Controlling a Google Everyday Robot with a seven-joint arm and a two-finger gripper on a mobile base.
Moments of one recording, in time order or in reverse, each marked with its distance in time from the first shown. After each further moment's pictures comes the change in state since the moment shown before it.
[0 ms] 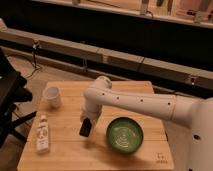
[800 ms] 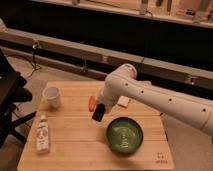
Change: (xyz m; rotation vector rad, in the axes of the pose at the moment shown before) arm 0.075 0.021 -0.087 0.099 0.170 0.080
